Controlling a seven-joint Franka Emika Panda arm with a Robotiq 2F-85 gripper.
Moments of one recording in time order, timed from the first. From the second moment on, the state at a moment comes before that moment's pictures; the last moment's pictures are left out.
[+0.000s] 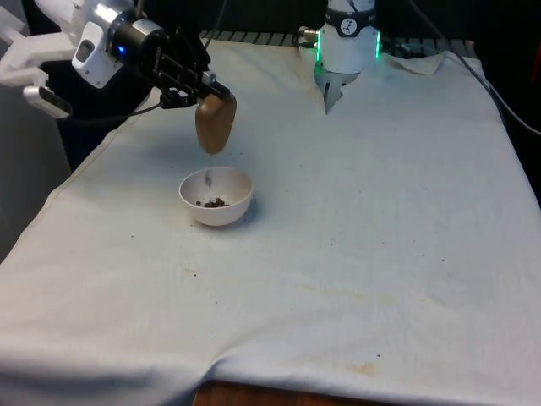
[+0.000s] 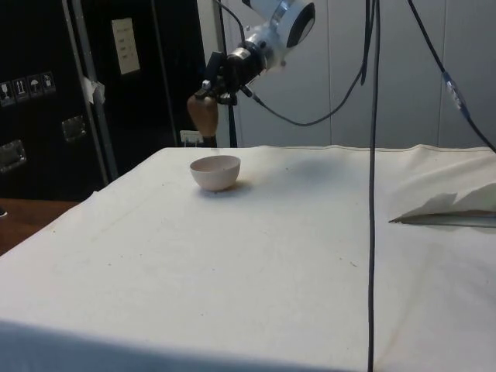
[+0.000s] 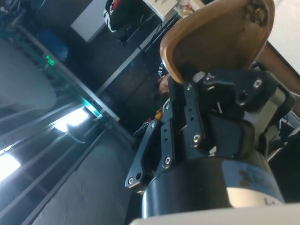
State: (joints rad) arm -0.10 0.78 -0.69 -1.62 1.54 1.34 -0.94
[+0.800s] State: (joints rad) arm -0.13 0.83 -0.75 -1.60 1.67 1.16 -0.89
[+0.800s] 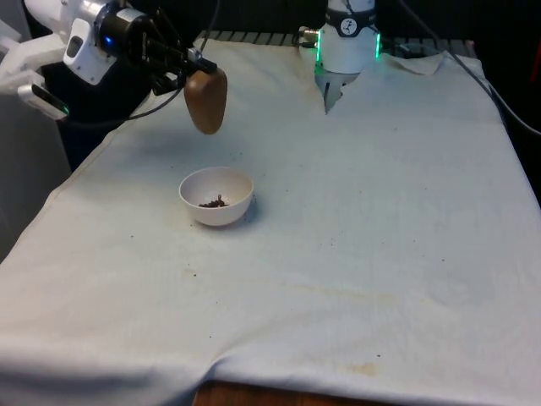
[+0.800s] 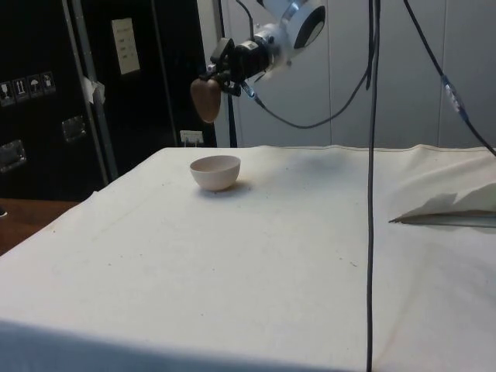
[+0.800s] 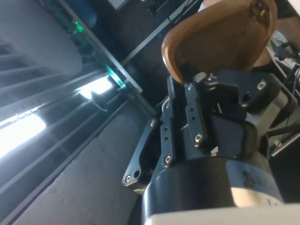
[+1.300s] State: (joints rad) arm -0.13 0.87 -0.75 -1.60 1.76 1.09 -0.86
